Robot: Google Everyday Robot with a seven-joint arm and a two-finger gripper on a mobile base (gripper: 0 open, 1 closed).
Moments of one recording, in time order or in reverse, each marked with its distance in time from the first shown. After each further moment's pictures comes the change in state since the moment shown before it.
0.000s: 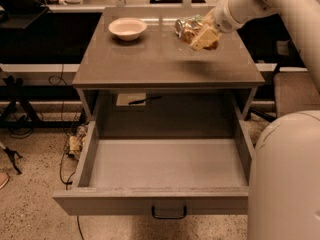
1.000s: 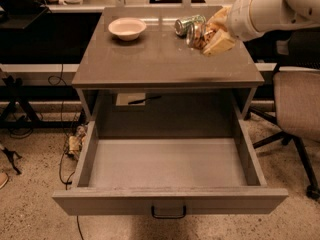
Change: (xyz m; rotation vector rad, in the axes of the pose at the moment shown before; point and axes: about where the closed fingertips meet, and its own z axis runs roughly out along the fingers) arm -0.014 0.053 -0.081 0.122 -0.077 -0.302
